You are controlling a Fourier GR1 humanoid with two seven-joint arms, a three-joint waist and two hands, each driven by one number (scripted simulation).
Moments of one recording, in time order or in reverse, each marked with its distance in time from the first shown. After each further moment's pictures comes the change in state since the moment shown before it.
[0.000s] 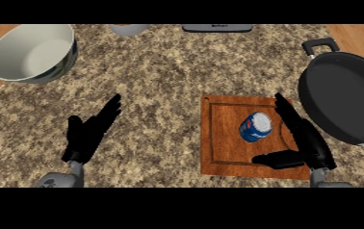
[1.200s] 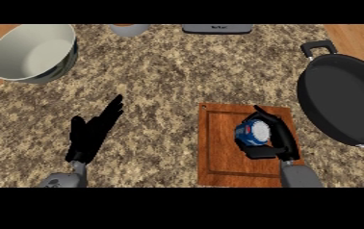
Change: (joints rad) left arm 0.002 -0.053 0.045 0.014 -0.056 -0.037 -0.009; right arm -0.156 0.131 -0.067 0.469 0.045 -0.001 -0.470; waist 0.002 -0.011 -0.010
